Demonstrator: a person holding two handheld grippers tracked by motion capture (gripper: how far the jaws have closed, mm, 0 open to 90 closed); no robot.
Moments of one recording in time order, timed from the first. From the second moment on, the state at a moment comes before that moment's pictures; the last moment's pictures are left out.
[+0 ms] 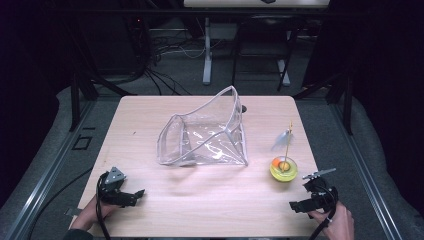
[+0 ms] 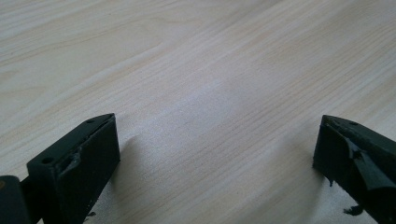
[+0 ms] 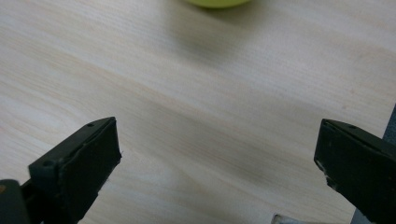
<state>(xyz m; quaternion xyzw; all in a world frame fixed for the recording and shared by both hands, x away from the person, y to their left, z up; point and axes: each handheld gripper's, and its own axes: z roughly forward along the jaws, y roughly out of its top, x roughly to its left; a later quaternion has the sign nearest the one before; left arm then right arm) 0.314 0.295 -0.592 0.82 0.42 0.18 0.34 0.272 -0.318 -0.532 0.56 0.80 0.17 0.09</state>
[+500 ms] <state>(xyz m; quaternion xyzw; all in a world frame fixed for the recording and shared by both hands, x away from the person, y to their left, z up) 0.313 0.295 -0.592 0.82 0.43 0.18 0.34 0.284 -0.310 -0.514 0.54 0.81 0.20 0.08</state>
